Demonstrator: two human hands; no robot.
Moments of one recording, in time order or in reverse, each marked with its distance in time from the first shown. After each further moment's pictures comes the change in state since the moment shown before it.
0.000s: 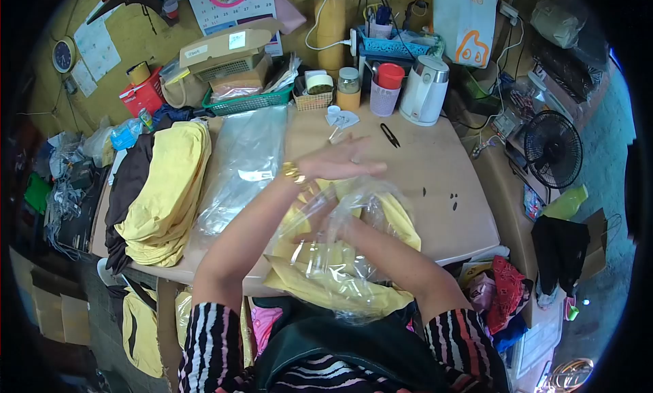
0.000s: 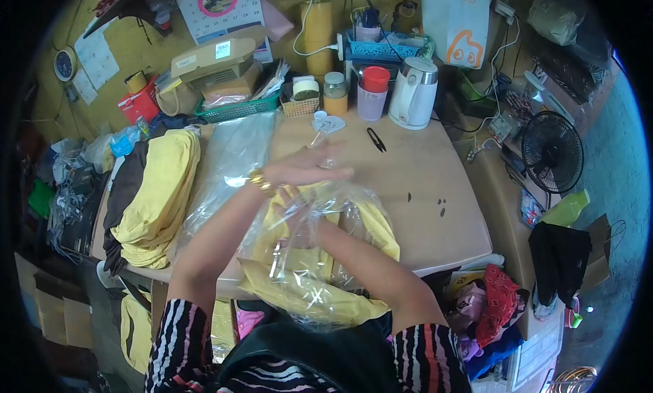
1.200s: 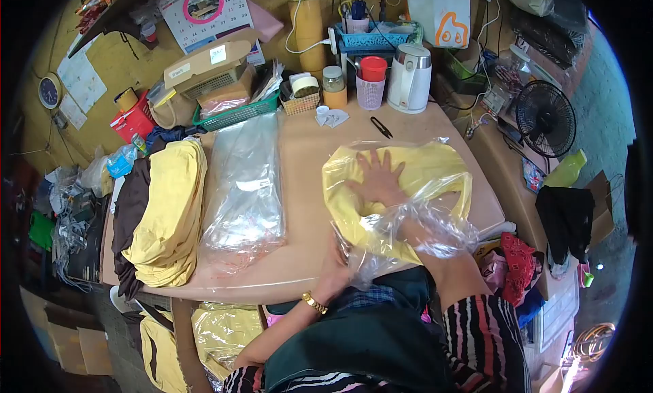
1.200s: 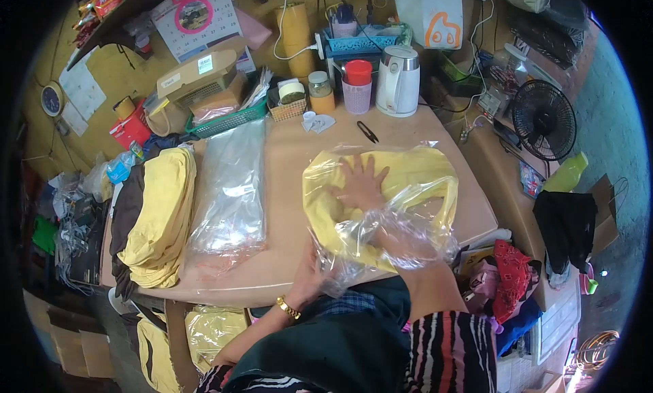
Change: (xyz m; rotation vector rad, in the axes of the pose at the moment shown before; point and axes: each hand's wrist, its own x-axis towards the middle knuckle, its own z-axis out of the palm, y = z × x) left_hand -0.172 0.035 0.130 -1.082 0.208 -0.299; right_hand -0.039 0.087 -0.042 0.052 -0.082 0.783
